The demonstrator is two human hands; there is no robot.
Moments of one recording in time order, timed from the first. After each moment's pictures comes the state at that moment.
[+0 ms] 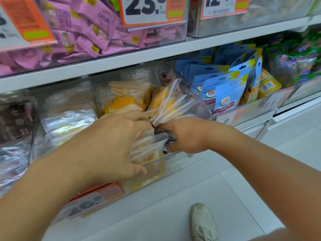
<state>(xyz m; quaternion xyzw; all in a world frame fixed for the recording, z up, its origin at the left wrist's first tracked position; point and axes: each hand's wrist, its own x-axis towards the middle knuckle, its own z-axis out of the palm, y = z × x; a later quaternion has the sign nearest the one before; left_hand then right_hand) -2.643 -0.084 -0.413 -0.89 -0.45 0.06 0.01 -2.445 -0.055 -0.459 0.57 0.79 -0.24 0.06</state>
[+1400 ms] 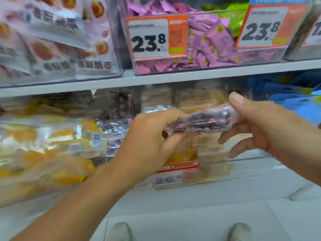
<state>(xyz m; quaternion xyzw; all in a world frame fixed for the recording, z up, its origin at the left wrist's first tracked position) -2.738 -0.139 -0.419 -0.80 -0.43 -0.42 -0.05 -2.516 -0.130 -0.381 0.43 0.65 -0.52 -0.36</state>
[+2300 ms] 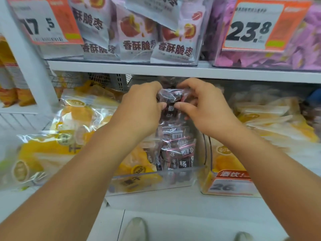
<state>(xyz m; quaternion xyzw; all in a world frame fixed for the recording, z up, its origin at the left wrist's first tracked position) -2.872 -0.117 -0.407 -0.64 -0.72 -0.29 -0.04 -2.719 -0.049 -0.429 0.42 0.80 -0.20 -0.37</state>
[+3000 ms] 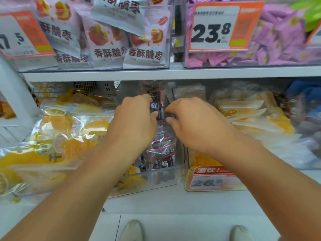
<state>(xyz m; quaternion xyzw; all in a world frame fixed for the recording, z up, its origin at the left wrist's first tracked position) -2.831 -0.124 -0.412 -0.63 -0.74 -0.25 0.02 -2.686 -0.085 -0.414 0.44 0.88 0.00 -0.16</state>
